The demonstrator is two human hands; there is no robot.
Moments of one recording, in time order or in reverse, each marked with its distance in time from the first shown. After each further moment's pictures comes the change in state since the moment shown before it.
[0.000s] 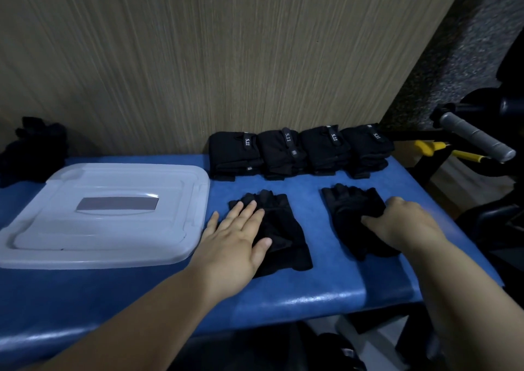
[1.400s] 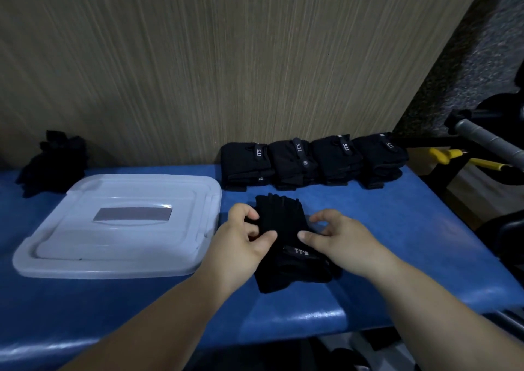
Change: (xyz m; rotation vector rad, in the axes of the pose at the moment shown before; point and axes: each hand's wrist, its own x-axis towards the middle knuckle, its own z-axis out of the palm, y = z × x) left_hand 0.002 0.005 -0.019 -0.781 0.273 -0.201; right_hand -0.043 -0.059 0.036 0.484 -0.272 -0.441
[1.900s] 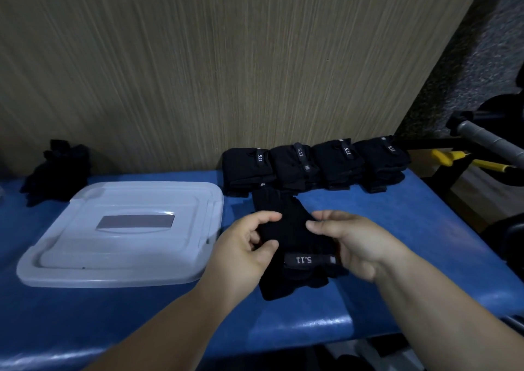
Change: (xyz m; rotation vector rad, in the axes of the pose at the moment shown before) left_hand -0.006 -0.001 0.000 -0.138 -0.029 0.084; right_hand 0.009 -0.007 -0.005 0.865 -0.193 0.127
